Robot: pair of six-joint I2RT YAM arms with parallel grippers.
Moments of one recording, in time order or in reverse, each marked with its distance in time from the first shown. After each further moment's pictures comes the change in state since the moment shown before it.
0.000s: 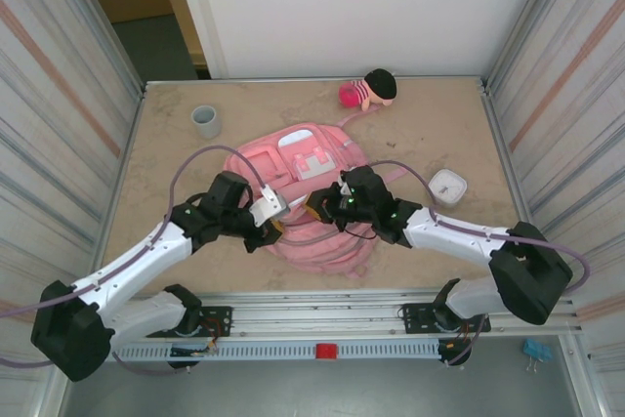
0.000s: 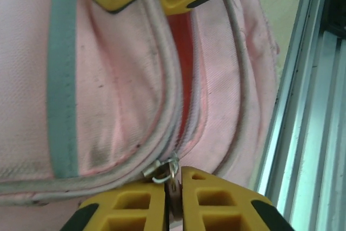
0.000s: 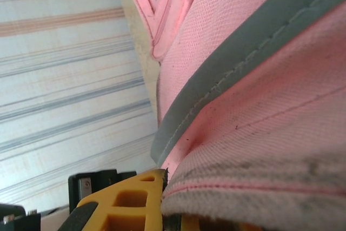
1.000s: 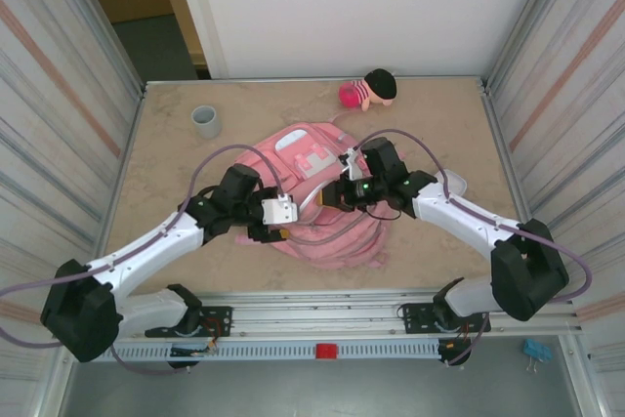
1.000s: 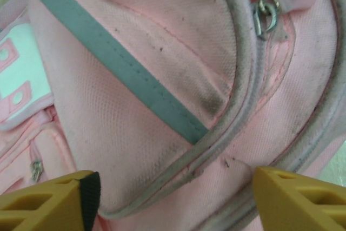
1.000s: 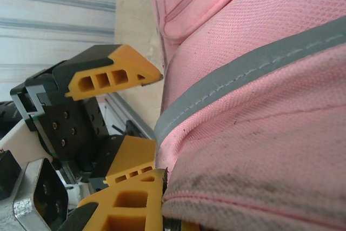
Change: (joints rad) left arm -0.013 0.127 0.048 0.122 -0.167 0.558; right arm -0.224 0.031 0.198 -0.446 -0.393 -0.710
